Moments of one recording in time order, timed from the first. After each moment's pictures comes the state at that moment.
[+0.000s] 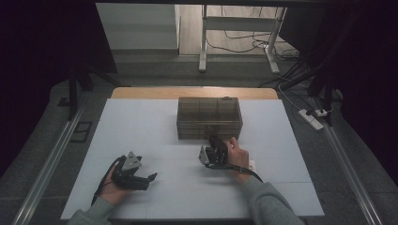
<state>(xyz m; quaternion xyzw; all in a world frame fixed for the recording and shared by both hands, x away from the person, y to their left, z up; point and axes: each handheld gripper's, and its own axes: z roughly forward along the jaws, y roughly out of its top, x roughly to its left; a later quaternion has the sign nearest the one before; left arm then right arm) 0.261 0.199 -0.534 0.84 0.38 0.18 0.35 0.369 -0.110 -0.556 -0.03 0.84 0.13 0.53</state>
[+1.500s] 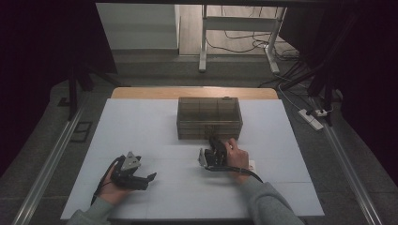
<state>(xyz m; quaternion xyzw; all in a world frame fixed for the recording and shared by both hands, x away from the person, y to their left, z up) 0.261 0.201 -0.534 0.84 0.38 0.18 0.35 0.365 -0.109 -0.562 -0.06 0.83 0.12 0.55</state>
